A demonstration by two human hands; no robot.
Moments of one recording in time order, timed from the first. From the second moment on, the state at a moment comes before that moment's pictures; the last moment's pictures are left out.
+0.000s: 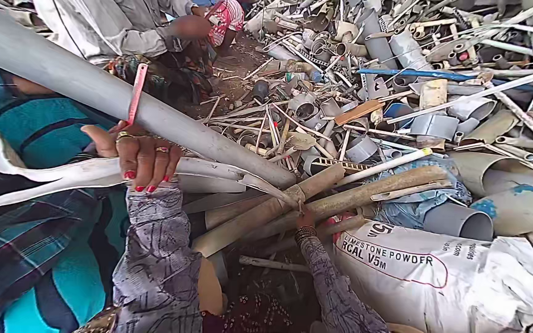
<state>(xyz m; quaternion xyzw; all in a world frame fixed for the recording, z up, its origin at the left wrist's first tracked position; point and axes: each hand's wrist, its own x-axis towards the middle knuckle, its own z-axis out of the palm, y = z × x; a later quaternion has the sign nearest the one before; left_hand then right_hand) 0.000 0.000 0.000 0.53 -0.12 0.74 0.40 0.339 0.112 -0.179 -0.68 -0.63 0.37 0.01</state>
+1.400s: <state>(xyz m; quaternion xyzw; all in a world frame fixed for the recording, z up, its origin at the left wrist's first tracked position) 0.002 -0.003 0.018 0.31 0.24 0.89 0.24 0.322 0.101 -0.199 -0.76 -0.54 0.37 0.03</state>
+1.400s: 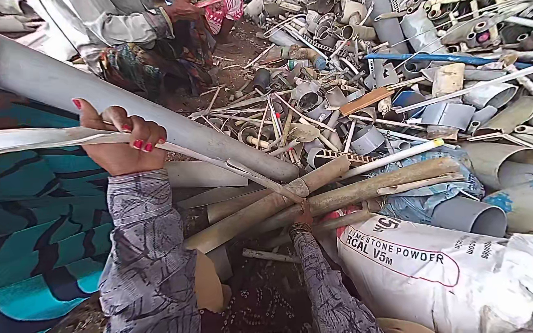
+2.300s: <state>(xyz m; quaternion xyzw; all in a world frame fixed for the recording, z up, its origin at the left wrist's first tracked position) -0.020 -0.013 -0.007 0.46 0.02 0.82 0.33 0.332 0.098 -0.177 -0.67 -0.66 0.34 -0.06</state>
